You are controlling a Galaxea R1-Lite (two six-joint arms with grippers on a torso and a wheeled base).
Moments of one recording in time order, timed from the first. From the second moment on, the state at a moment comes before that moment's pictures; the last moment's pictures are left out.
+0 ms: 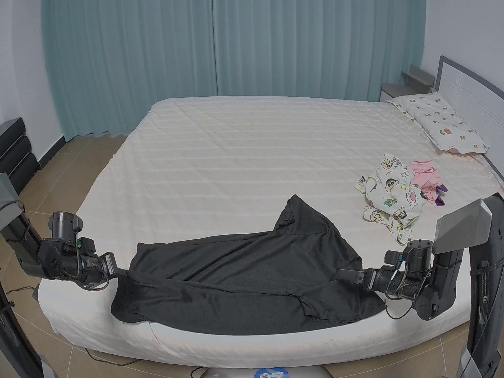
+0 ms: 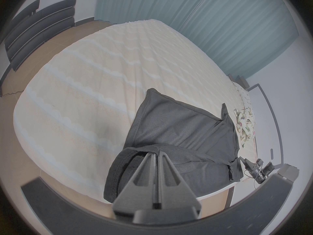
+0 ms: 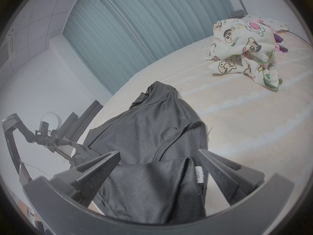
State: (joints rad) left arm 0.16 2.00 -0.62 -0.46 -0.38 -0.32; right arm 0.15 2.46 -0.44 -1.52 0.38 0.35
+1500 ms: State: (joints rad) left arm 0.21 1.83 -0.53 -0.40 -0.37 -0.32; right arm 0.12 2.32 -0.30 -1.55 0.46 0.39
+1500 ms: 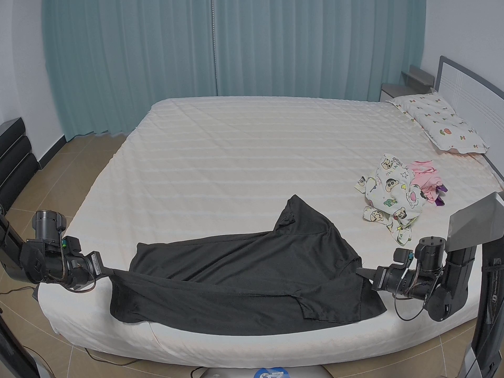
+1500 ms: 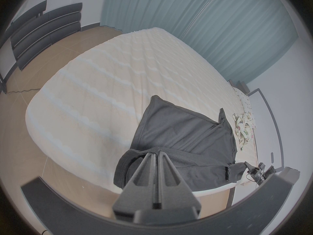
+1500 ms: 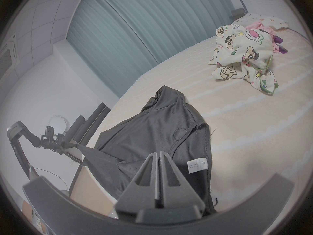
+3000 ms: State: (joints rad) left arm 0.26 1.64 -0.44 -0.12 -0.33 -0.24; right arm 0.00 2.06 -0.03 -1.55 0.68 0.35
